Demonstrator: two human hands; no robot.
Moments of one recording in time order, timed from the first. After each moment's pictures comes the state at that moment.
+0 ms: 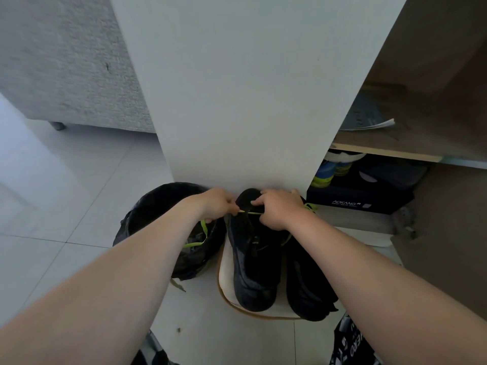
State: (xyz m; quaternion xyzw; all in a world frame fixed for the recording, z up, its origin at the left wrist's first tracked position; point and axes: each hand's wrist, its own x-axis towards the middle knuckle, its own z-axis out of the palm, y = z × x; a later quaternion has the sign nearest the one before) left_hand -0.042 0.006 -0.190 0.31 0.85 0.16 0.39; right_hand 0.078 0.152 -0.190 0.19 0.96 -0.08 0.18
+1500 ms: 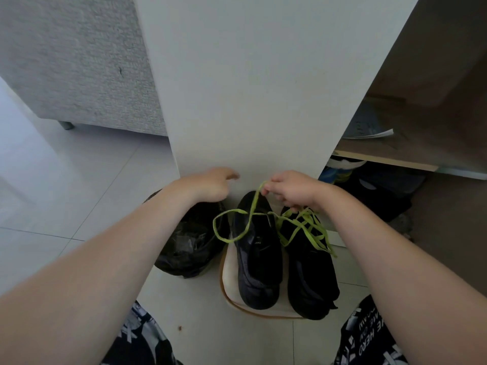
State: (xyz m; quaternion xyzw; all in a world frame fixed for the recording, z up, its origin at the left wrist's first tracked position) left_hand -0.042 -0.006 -0.127 0.32 0.88 0.20 0.30; right_hand 0.088 0.163 -0.119 0.22 0.83 -0.49 0.14
